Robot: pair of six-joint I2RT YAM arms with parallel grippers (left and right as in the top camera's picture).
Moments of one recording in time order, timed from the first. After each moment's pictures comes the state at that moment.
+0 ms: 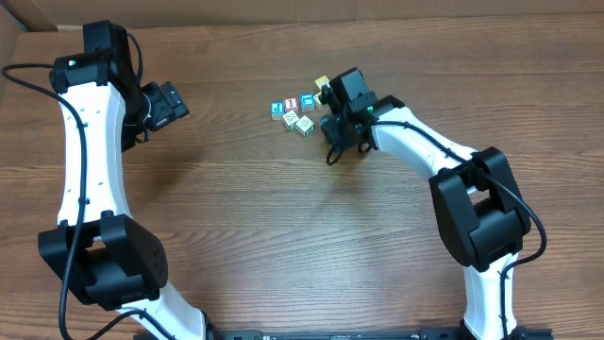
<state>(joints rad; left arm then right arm) 0.20 1.88 1.84 -1.31 -0.01 -0.39 0.48 2.16 1.54 -0.52 -0.02 -0.04</state>
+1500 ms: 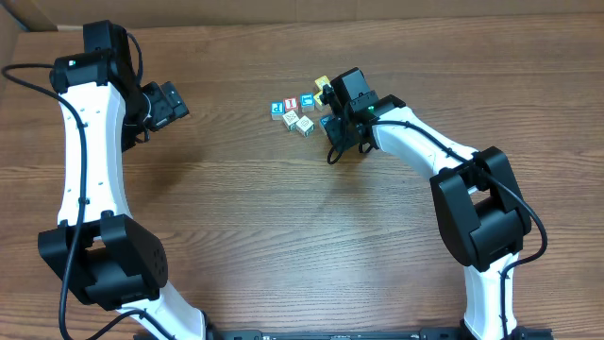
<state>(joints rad) 0.20 1.88 1.84 -1.30 -0.01 -0.39 0.48 2.16 1.55 -0.53 -0.02 -0.03</state>
